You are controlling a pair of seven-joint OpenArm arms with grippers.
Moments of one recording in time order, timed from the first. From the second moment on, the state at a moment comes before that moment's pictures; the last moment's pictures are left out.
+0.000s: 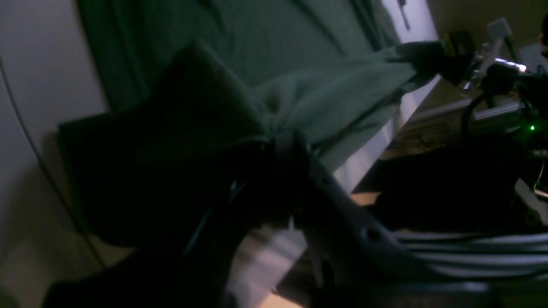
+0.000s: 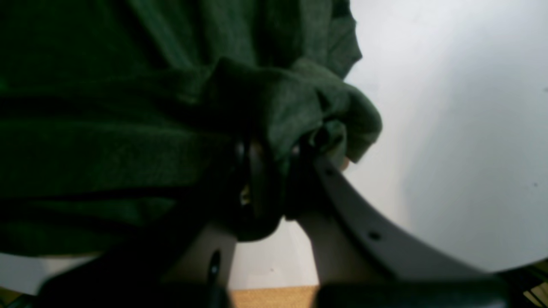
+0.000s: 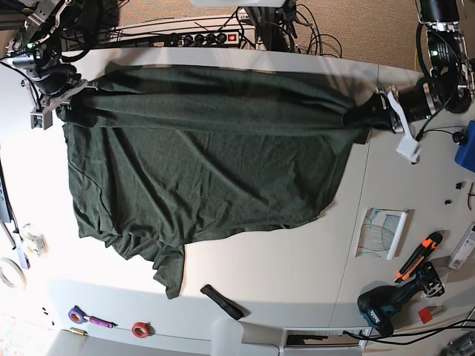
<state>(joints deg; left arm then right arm) 12.1 -22.9 -17.0 88.3 -80.6 -43.5 74.8 -18.7 11.4 45.9 110.0 26.5 31.0 -65.2</state>
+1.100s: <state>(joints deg) 6.5 -23.4 -21.0 88.3 -82.6 -43.5 79.8 -21.7 20.6 52.1 110.0 29.5 25.8 -62.0</state>
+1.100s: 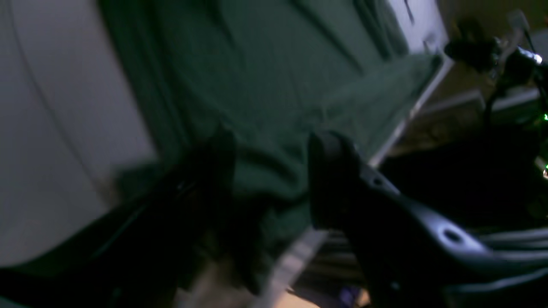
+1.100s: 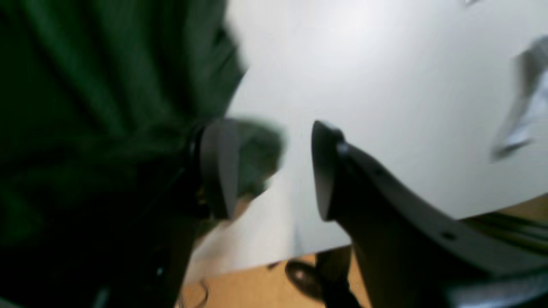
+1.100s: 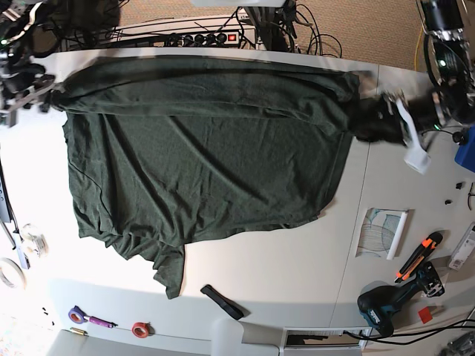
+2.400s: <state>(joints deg) -10.4 -13.2 8.2 88.2 -52.1 -40.3 61.2 31.6 34.2 38.3 38.0 23.6 31.8 -45.8</state>
